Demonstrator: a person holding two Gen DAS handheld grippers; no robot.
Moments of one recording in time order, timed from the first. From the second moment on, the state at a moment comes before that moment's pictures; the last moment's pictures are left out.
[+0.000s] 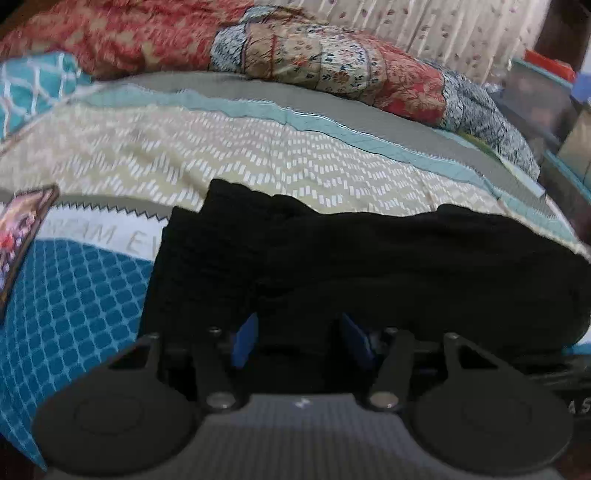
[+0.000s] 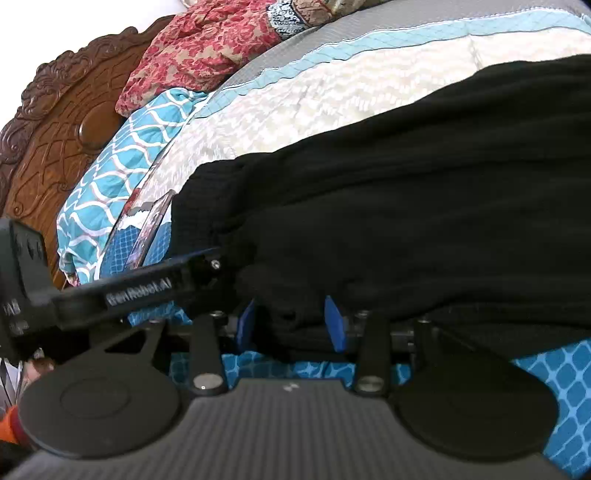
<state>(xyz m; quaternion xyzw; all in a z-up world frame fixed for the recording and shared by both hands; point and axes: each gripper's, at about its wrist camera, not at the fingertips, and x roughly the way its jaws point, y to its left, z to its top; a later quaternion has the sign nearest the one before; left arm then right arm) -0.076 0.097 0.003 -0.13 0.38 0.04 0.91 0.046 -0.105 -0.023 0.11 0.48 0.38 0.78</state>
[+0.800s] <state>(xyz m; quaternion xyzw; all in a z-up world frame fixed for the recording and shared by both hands) -0.074 0.064 0.011 -0.14 0.41 -0.01 0.90 0.056 -0.173 -0.016 0.15 0.46 0.30 0.82</state>
